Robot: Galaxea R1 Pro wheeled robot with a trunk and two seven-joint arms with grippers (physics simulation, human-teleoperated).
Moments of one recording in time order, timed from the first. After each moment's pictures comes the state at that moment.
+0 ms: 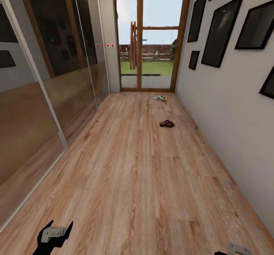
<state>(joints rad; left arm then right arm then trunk) -0.31 0.34 -0.60 -0.36 0.73 -0.73 -0.15 -0.51 -0.19 -0.57 0.06 0.36 -0.16 -0.29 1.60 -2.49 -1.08</state>
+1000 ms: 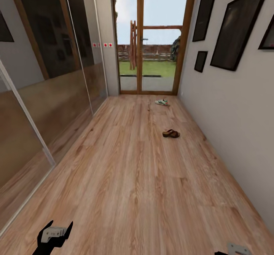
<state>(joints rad) -0.31 0.34 -0.60 -0.35 0.73 -0.73 -0.15 -0.51 -0.19 -0.57 0.06 0.36 -0.16 -0.29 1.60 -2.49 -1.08</state>
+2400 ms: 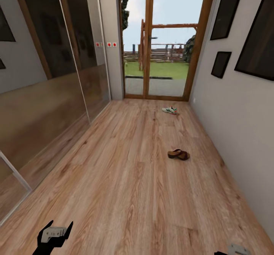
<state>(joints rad) -0.31 0.34 -0.60 -0.35 0.73 -0.73 -0.15 -0.51 -0.19 -0.57 0.06 0.36 -0.16 -0.29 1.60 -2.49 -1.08</state>
